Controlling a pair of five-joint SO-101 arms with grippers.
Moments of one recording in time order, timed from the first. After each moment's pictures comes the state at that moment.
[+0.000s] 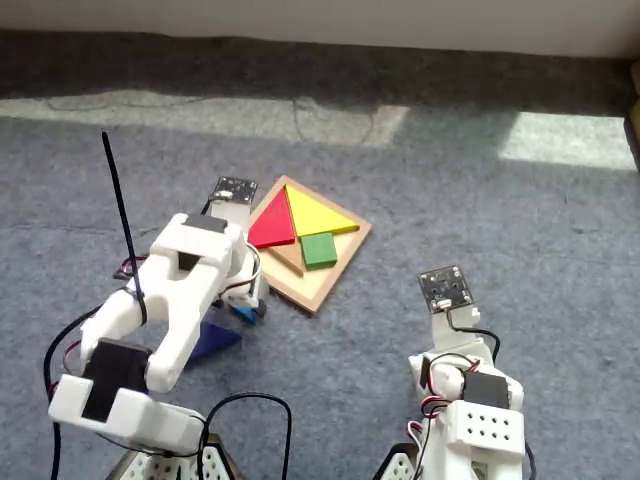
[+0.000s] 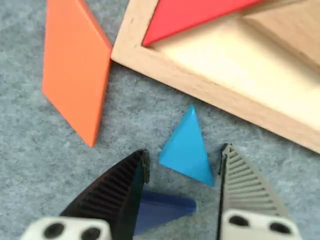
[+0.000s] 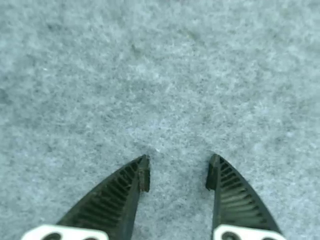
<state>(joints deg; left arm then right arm) 6.3 2.4 36.7 62.1 11.6 3.2 -73.2 91.7 57.6 26.7</state>
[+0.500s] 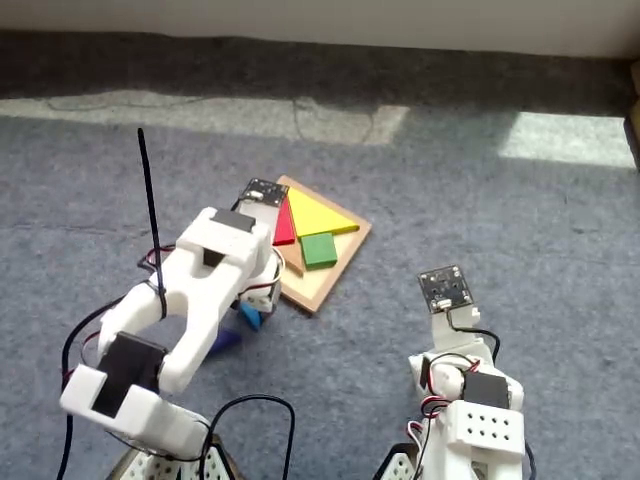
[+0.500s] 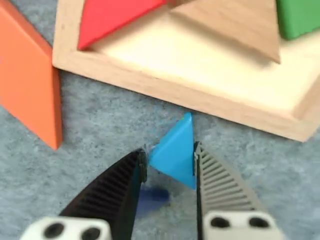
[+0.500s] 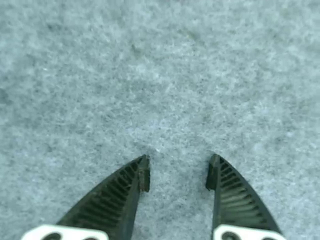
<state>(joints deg) 13.2 1.5 34.3 65.5 11.5 3.2 -73.2 91.7 57.6 26.7</state>
